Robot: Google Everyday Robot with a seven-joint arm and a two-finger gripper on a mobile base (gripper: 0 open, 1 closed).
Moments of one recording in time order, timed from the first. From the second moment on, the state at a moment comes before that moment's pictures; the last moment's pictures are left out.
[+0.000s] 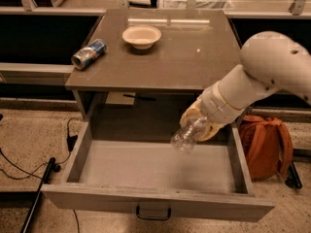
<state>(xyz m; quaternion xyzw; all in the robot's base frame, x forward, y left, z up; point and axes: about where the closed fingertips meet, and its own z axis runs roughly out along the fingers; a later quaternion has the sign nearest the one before) 0.492 -0.104 0.777 -0.93 0.28 0.02 0.25</state>
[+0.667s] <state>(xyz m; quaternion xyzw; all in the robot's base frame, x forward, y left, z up) 0.561 -0.111 0.869 -0.93 0.26 -0.06 0.24</state>
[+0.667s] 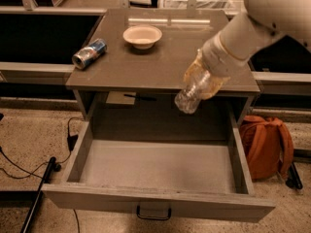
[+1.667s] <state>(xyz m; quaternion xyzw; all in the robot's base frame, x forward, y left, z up) 0.685 -0.093 0.868 -0.91 0.34 -0.04 0.23</state>
